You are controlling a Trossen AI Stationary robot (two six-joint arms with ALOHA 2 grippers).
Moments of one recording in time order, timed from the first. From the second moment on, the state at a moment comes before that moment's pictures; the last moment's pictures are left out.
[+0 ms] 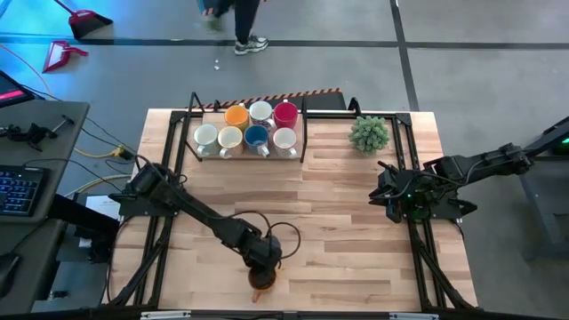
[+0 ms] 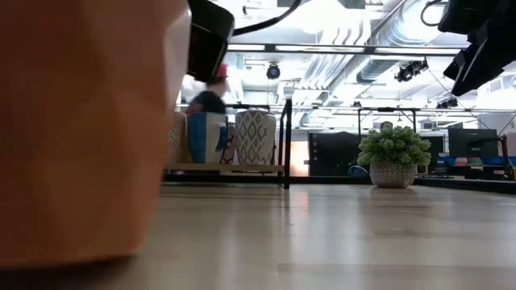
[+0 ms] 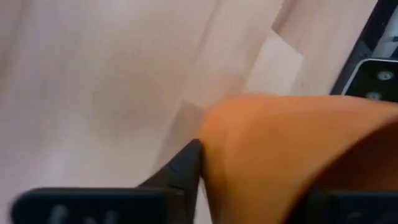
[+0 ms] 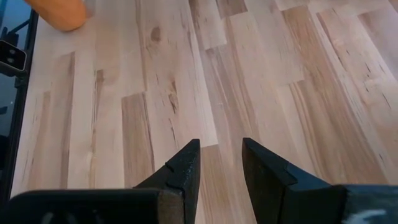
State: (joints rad) left arm -0.48 1.94 1.28 -0.49 0.19 -1.00; right arm 0.27 0.58 0.61 -0.86 0.11 0.46
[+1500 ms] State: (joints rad) left arm -0.04 1.79 1.23 -0.91 -0.05 -0.41; right arm 0.27 0.58 0.61 -0.95 0.15 0.46
